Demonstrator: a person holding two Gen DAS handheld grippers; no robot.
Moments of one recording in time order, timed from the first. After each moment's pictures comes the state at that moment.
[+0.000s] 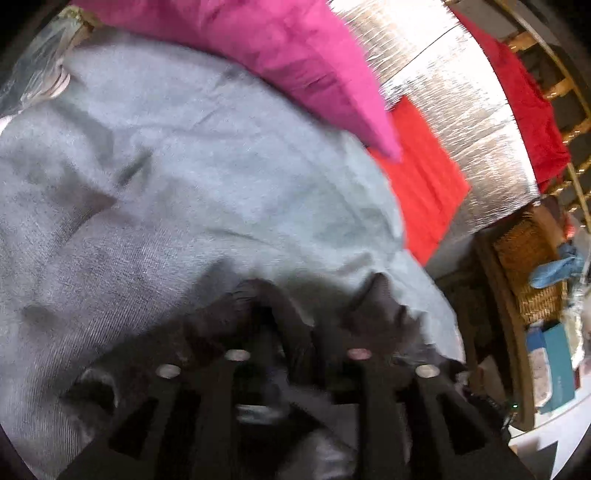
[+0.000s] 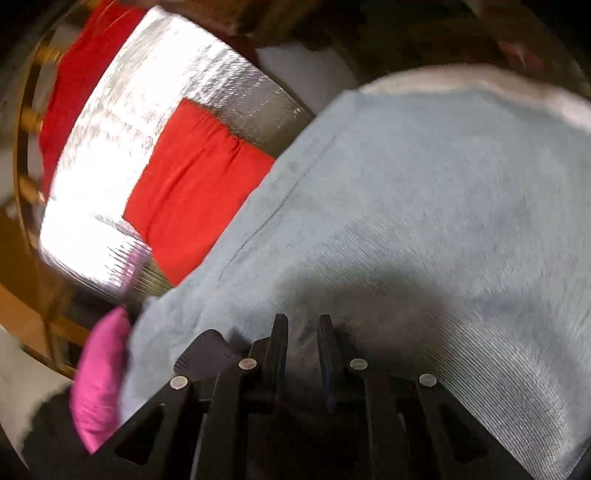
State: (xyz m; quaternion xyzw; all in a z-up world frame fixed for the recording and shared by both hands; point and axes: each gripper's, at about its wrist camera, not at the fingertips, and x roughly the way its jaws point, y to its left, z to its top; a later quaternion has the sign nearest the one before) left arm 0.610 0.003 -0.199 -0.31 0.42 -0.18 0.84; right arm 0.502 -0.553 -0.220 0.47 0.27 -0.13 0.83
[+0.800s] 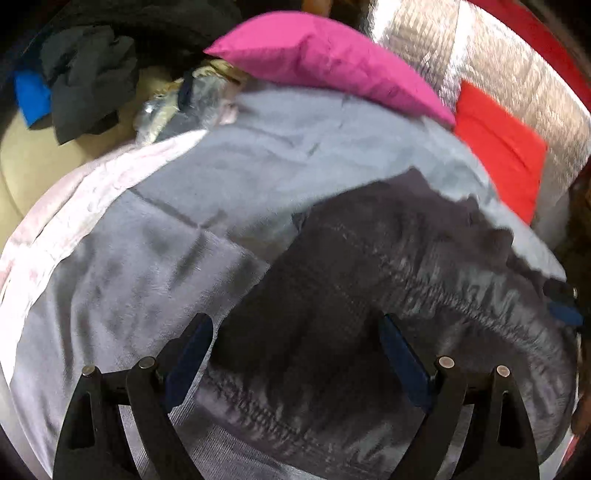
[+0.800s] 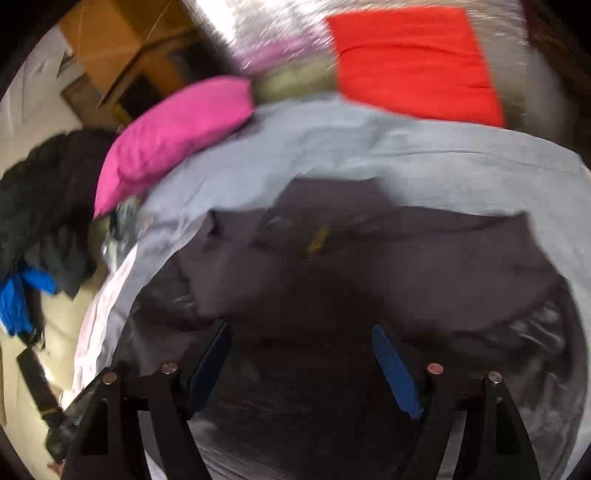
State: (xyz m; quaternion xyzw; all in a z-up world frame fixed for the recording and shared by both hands) left arm 0.436 0.021 -0.181 -0.13 0.45 0.06 0.88; right arm 0.539 -0.266 -0.149 0.10 0.50 0.12 0.85
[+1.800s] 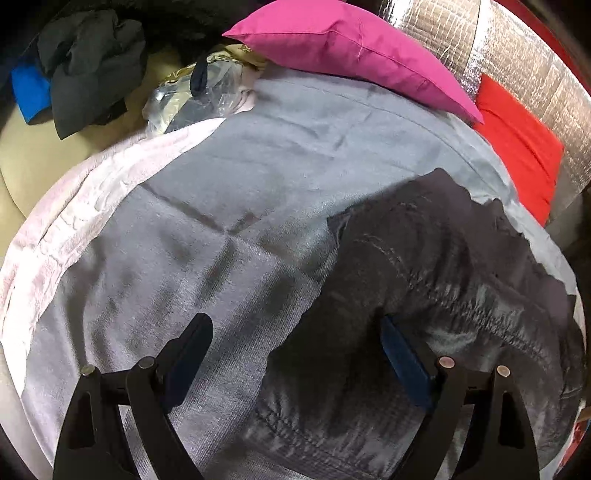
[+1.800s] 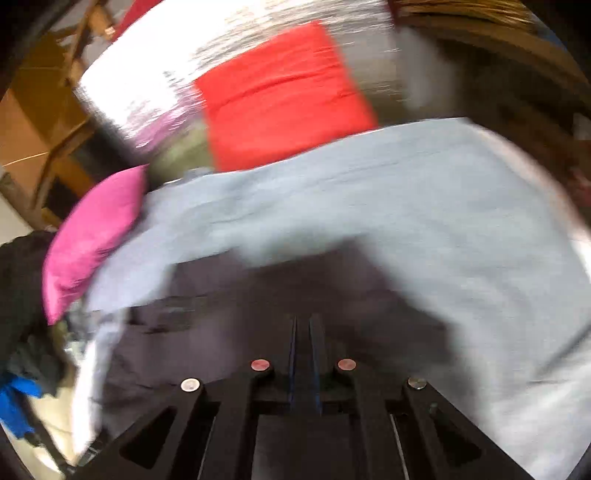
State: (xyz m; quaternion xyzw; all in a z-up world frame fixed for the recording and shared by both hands) left arm 0.442 0.052 -0.184 -0.13 0.48 0.08 0.86; right arm 0.459 -0.471 -0.134 0.22 0.44 -0.10 0.86
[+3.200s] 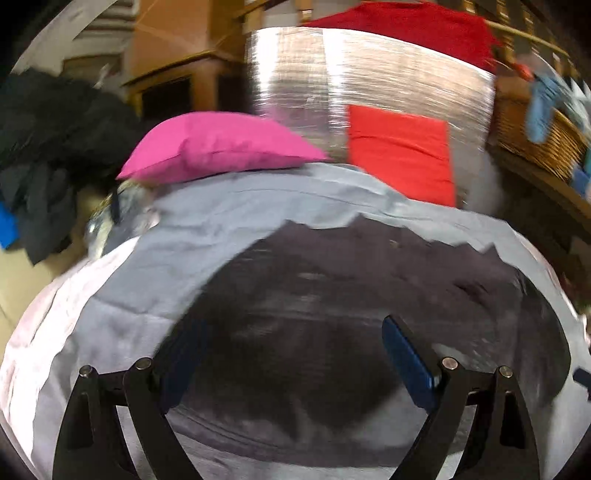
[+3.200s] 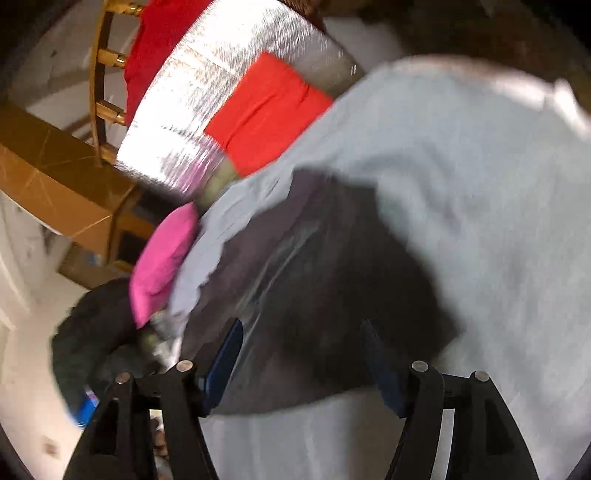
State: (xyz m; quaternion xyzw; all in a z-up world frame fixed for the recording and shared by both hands) left arm 0.363 -0.067 -0.128 0.01 0.31 -0.06 0.95; right arm 0.289 -0.444 -0.169 0.42 0.35 0.03 0.84
